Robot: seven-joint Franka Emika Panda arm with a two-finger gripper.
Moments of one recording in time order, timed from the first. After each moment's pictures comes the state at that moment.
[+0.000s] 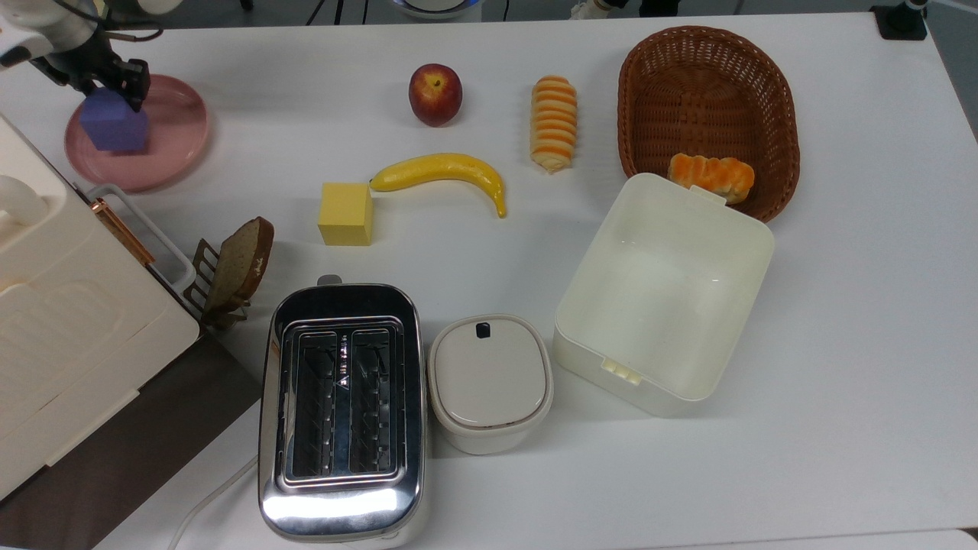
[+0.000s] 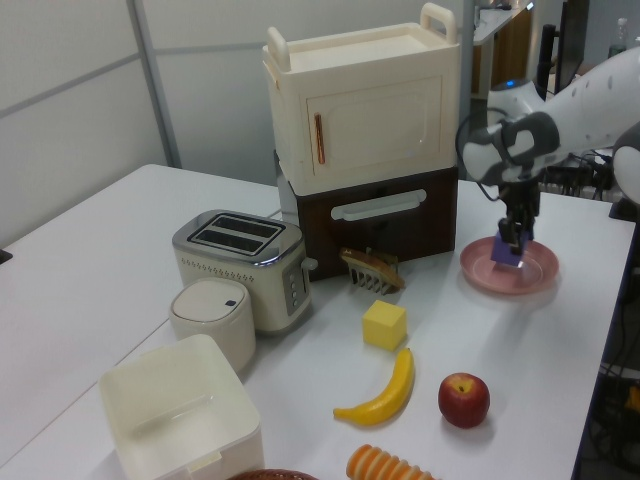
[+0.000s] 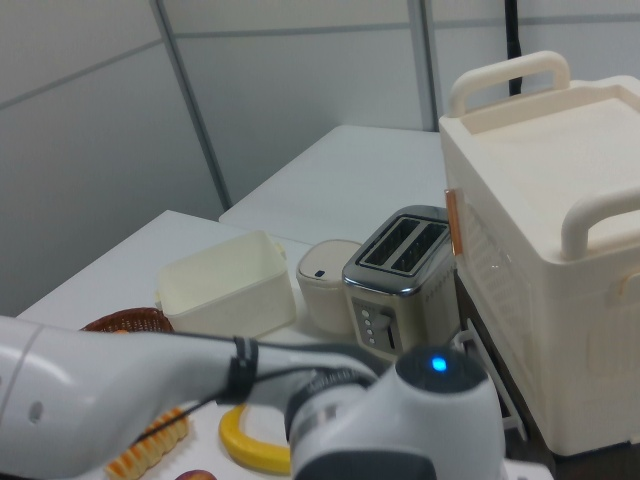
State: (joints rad) arm 0.01 0.34 -0.75 -1.89 0.07 2.12 -0.64
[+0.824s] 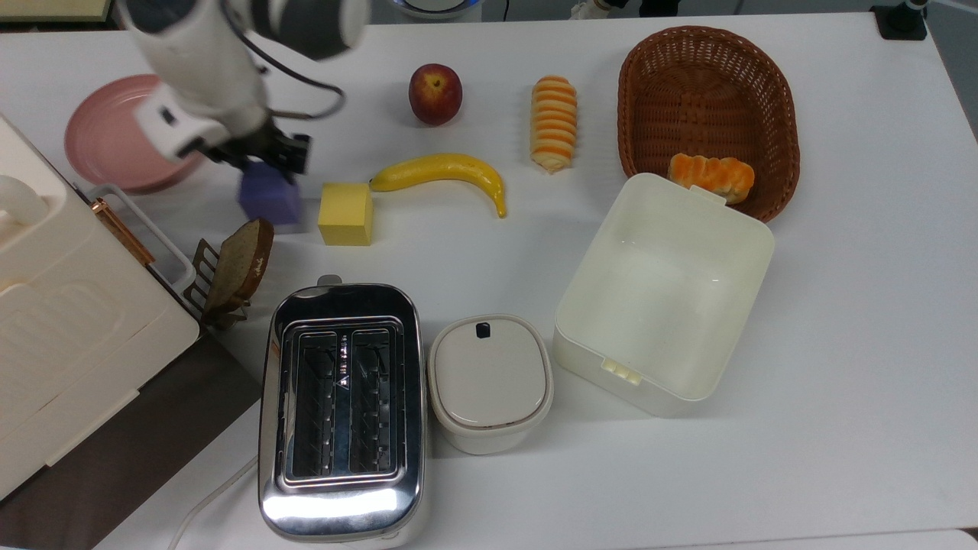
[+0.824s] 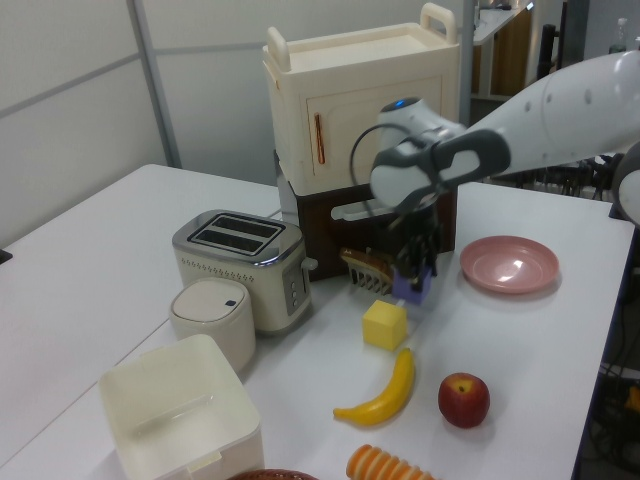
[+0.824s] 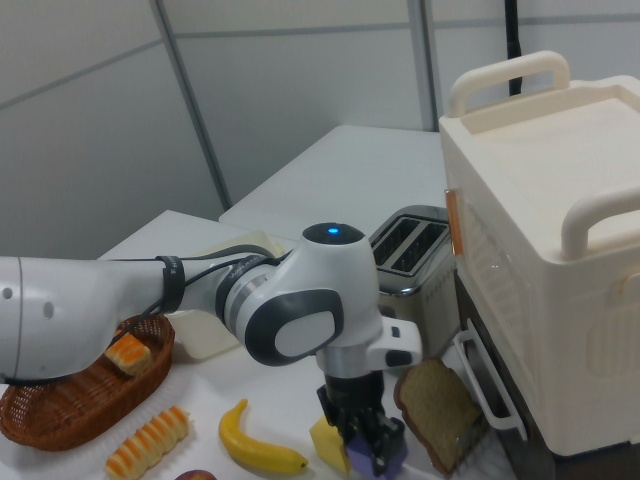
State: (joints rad) arm 0.22 0.33 -0.54 -1.82 0.08 1.99 -0.24
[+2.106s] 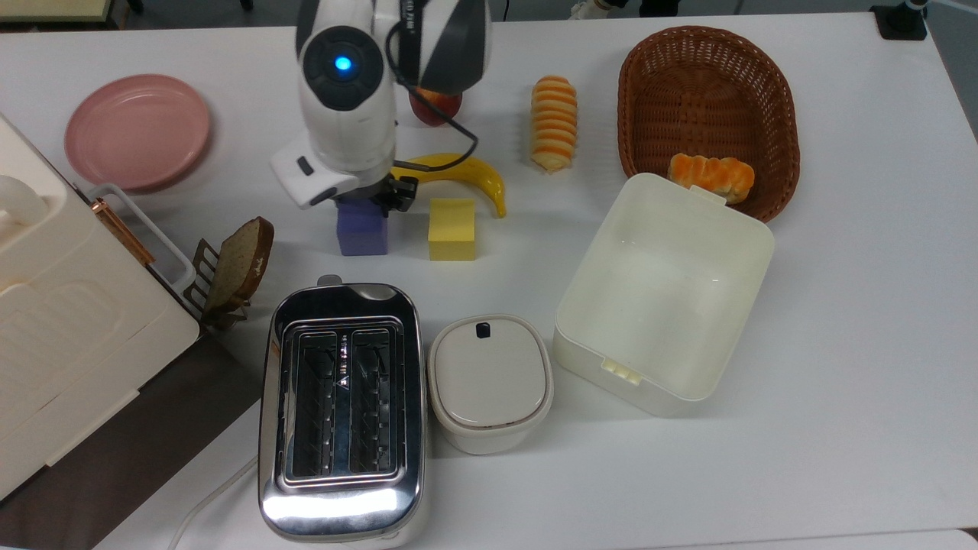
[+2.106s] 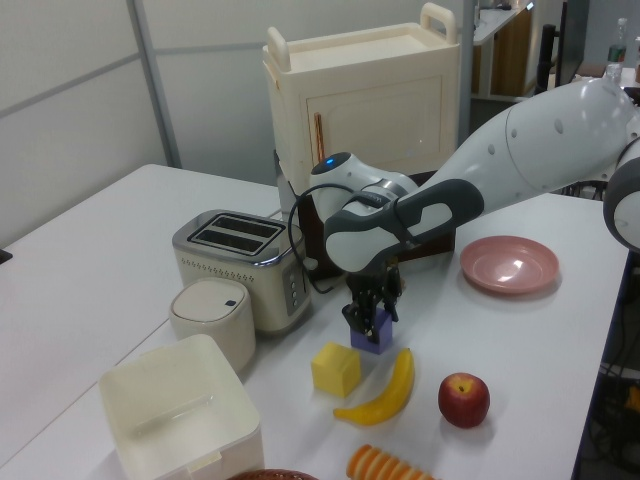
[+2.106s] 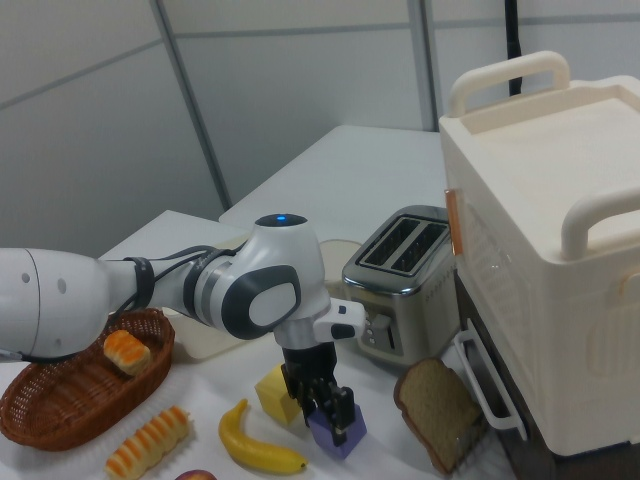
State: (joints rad) arm 0.20 0.37 -0.30 -1.81 -0.03 2.00 0.07
